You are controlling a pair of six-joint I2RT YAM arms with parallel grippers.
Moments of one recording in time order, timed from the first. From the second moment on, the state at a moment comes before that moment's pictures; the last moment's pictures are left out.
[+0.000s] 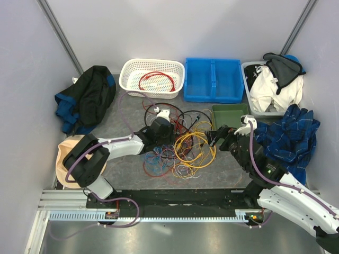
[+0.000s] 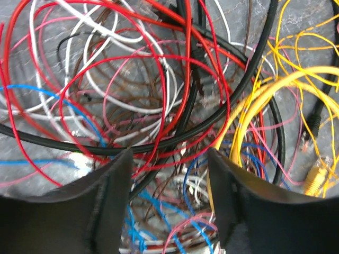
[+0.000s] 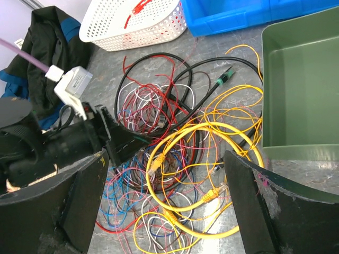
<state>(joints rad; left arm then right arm) -0.77 1.58 0.77 0.08 -0.21 -0.50 0.80 0.58 0.58 -0.26 0.44 0.69</state>
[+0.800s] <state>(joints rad) -0.77 1.11 1.09 -0.02 -0.15 -0.39 0.80 0.63 0.58 -0.22 0.40 0.68</state>
